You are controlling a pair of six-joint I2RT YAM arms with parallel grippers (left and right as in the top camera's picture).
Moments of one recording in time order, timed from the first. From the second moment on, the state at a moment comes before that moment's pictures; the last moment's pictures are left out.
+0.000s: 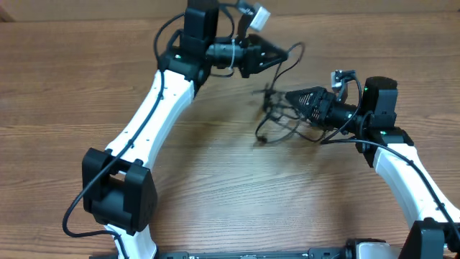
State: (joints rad) left arm -0.39 1.92 1.69 -0.14 1.11 -0.26; right arm -0.01 1.42 0.82 -0.04 -0.93 0.65
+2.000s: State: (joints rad) left arm -0.57 1.92 1.70 -0.46 0.94 -0.17; right arm -0.29 1.42 0.82 0.40 -1.56 0.83
